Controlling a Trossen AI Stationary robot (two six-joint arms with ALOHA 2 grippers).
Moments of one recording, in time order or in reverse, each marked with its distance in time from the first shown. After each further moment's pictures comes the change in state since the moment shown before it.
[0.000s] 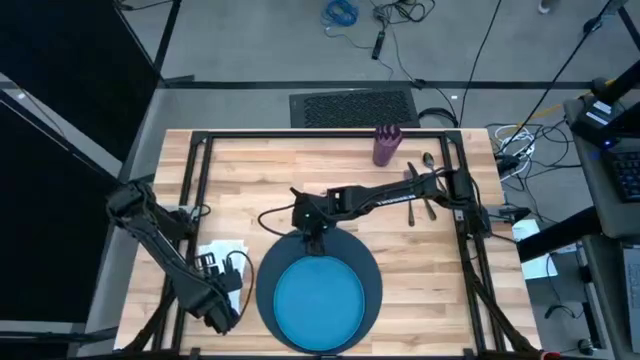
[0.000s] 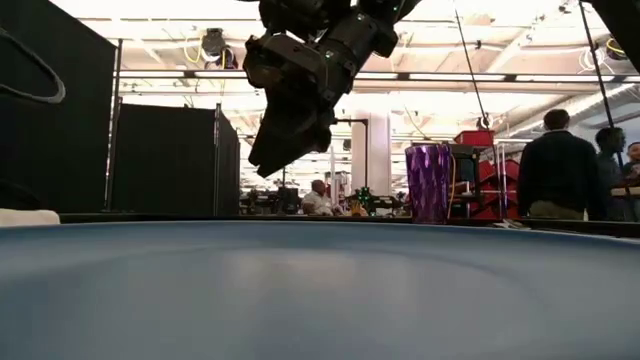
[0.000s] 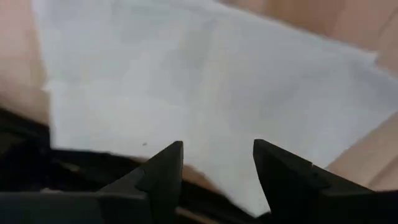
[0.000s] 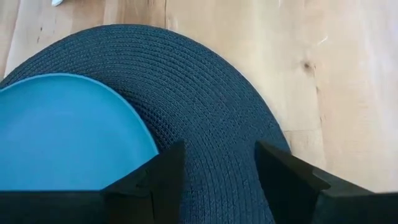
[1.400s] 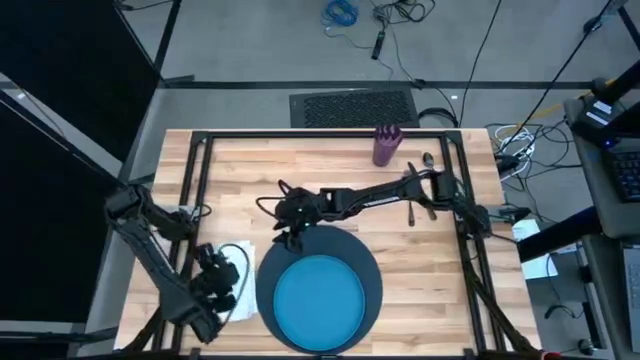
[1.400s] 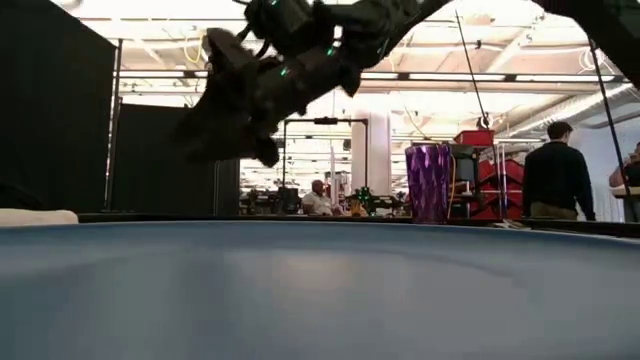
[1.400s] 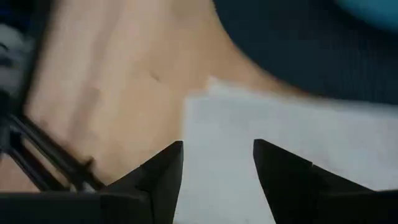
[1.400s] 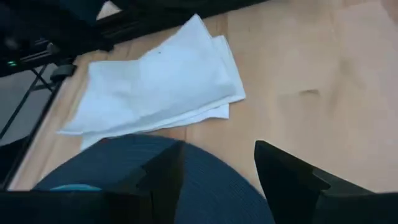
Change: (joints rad) left arm -0.135 -0.029 0.088 -0.311 -0.654 -0.302; right arm -0.038 0.173 0.058 0.466 -0.112 0.112
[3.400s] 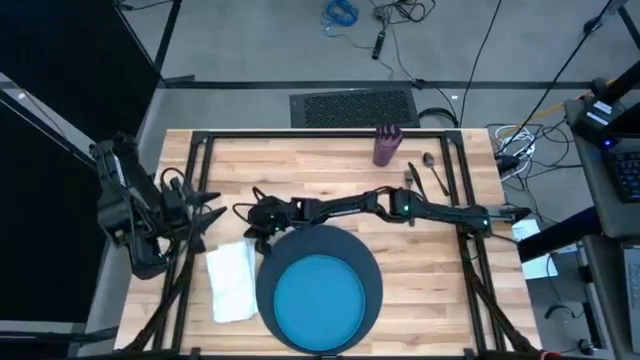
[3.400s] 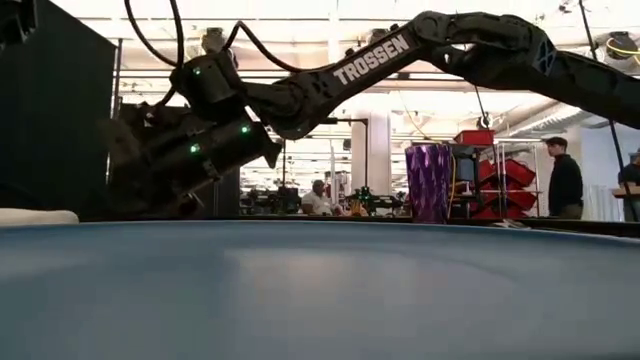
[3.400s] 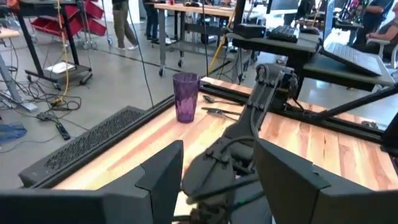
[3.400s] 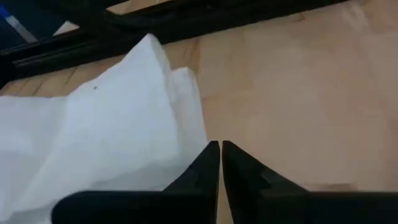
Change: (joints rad) left arm -0.029 -0.705 -0.097 0.032 -0.745 0.102; right arm -0.016 0.470 0.566 0.028 0.033 -0.012
